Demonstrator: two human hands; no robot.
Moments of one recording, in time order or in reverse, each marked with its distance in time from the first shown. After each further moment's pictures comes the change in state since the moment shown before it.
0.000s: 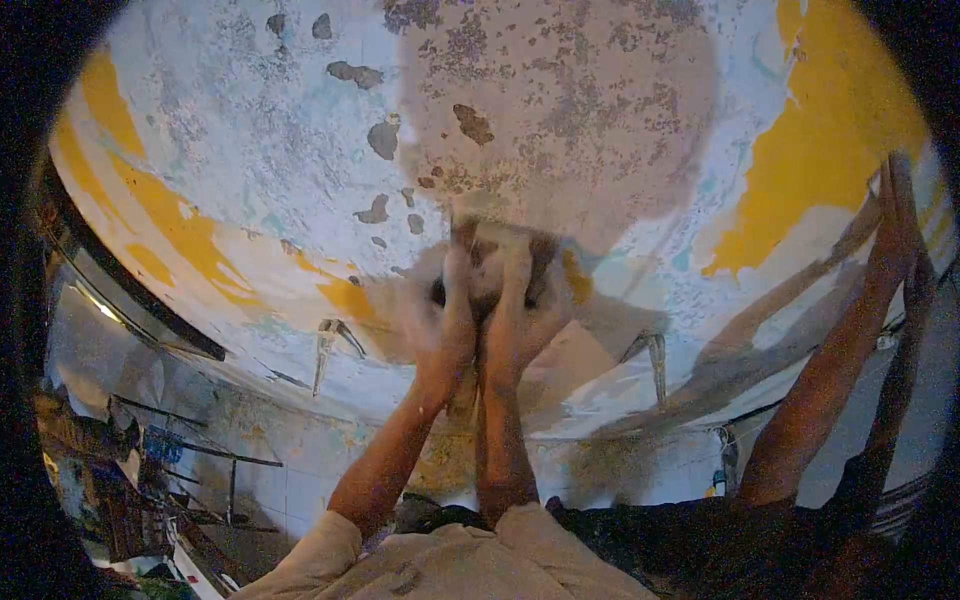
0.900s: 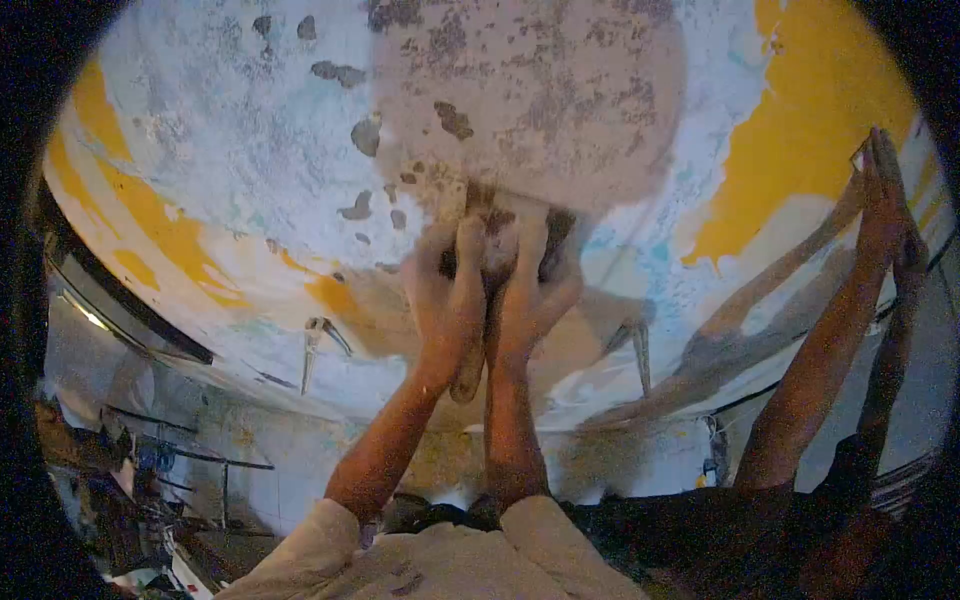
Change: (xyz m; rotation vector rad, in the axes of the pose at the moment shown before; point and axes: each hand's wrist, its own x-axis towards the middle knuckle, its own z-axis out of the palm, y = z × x) left_hand 0.013 0.012 0.032 0.052 0.054 0.144; right_hand 0.053 0.014 -0.043 -0.082 0.015 -0.061
